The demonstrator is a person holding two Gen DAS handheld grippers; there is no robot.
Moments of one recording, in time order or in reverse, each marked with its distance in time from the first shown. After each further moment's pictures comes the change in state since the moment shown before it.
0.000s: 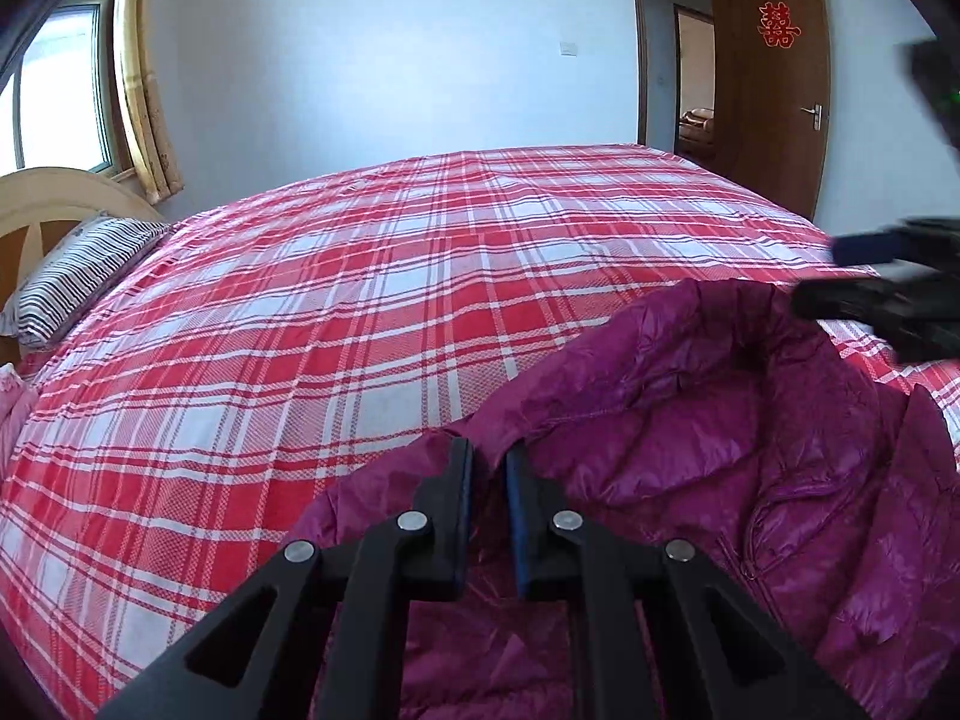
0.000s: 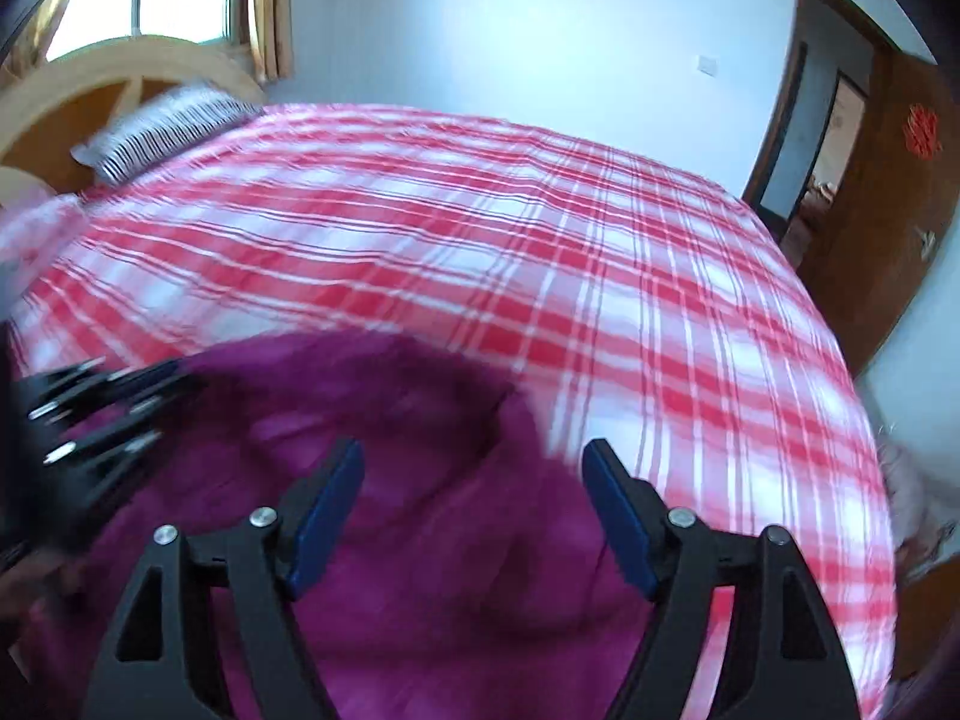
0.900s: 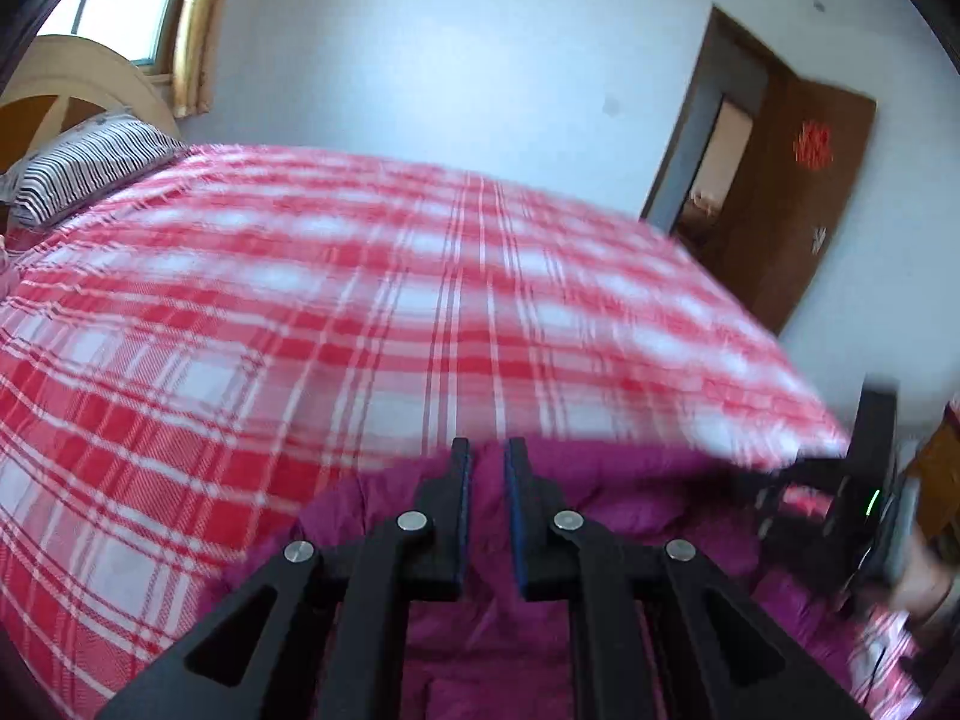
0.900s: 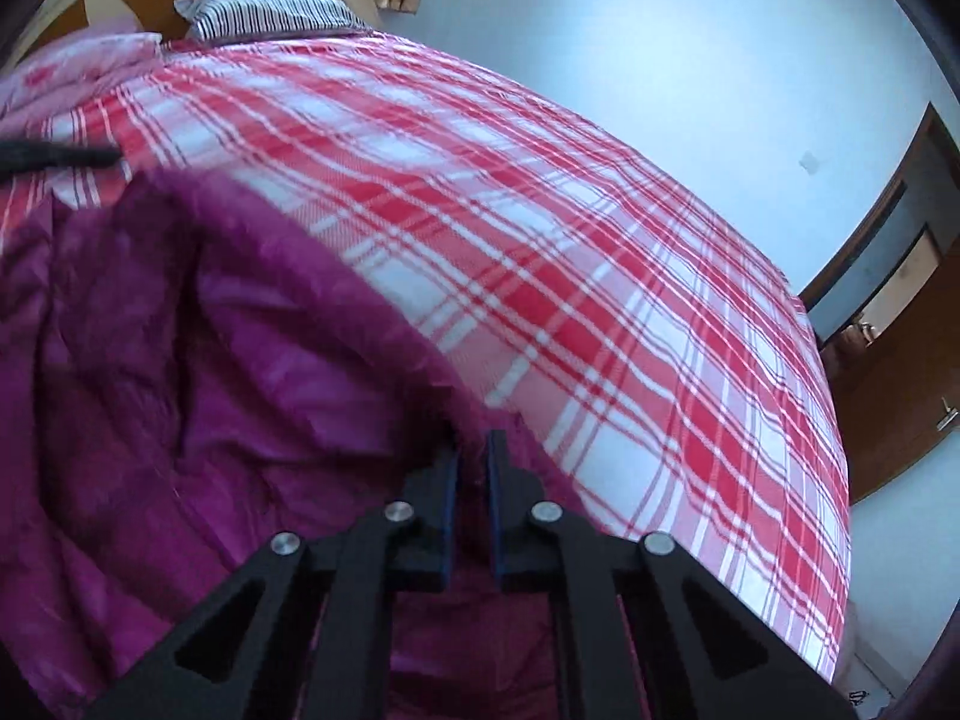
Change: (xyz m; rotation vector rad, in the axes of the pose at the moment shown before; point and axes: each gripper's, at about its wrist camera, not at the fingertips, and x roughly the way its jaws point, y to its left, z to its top) left arm -0.052 0.050 0.022 -0.297 -0.061 -0.131; right arm 0.030 0.006 -0.064 -0.319 -0.021 -0.008
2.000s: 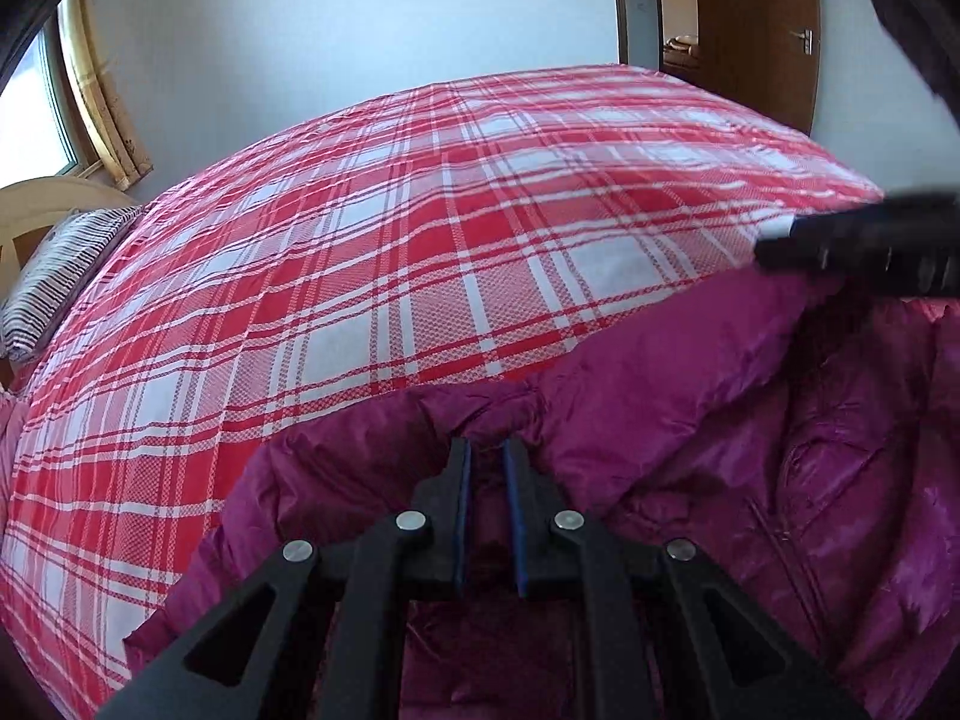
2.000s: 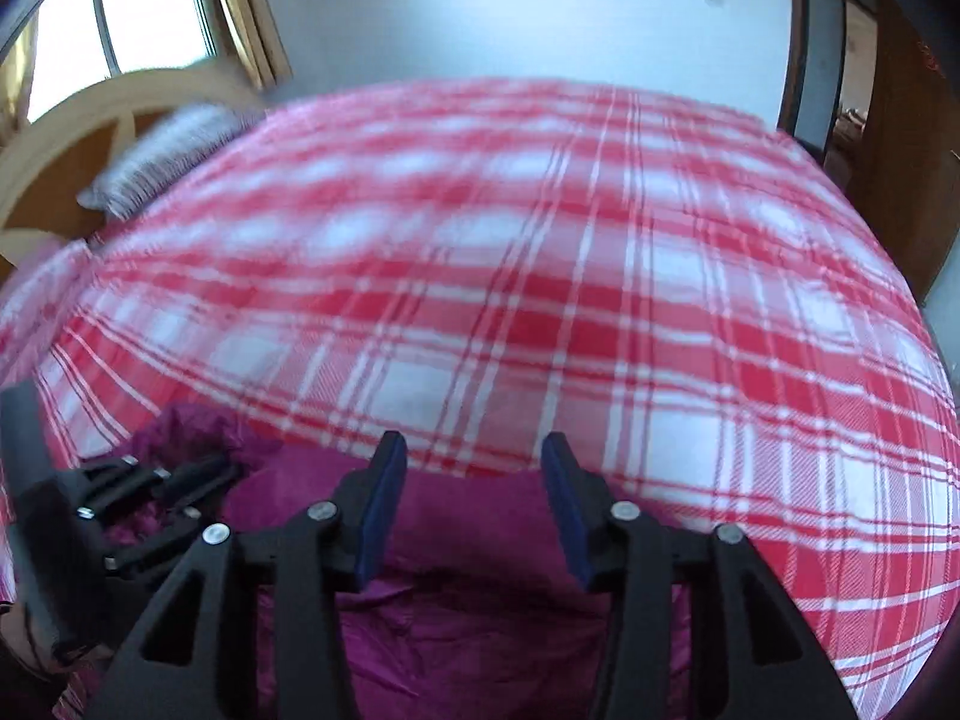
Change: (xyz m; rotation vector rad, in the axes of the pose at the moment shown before) left arm 0.087 -0.049 -0.054 0.357 0.226 0.152; right arm 0.017 -0.030 0.045 0.469 0.113 0.136
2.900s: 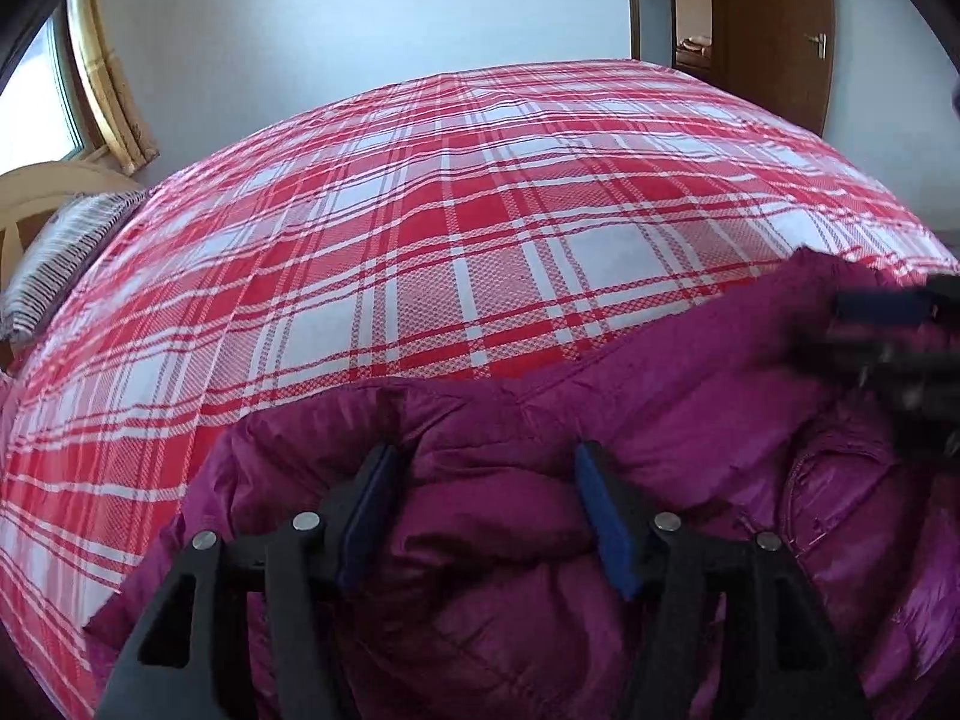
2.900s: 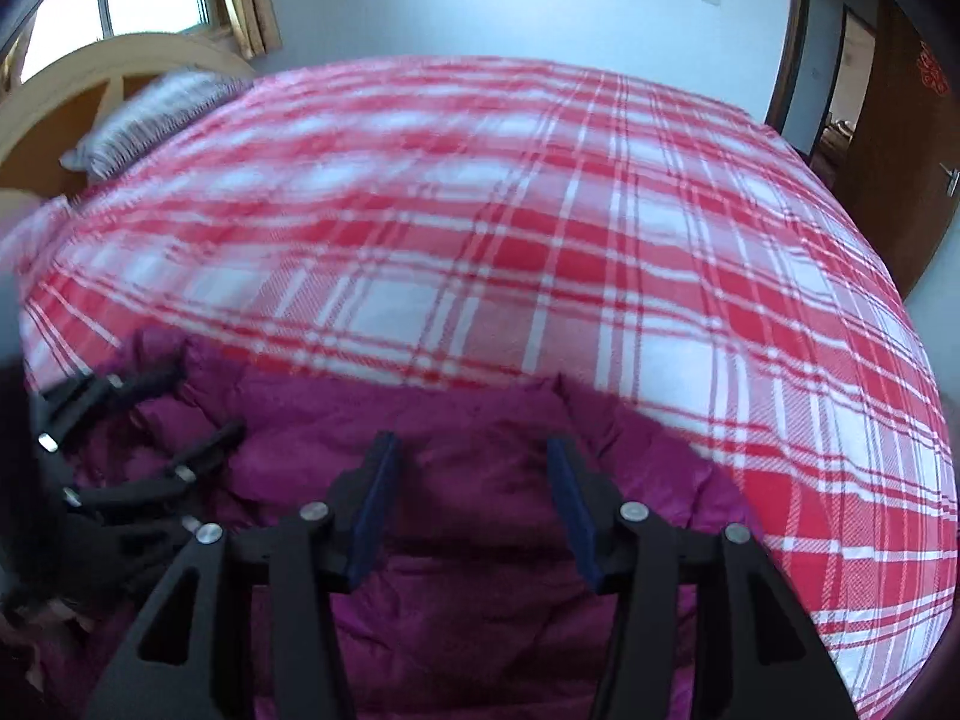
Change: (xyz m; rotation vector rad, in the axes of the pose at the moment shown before) left arm 0.020 -0.008 -0.005 -0.033 0.022 0.012; right arm 0.010 0.001 -0.043 -0.025 0.019 -0.050
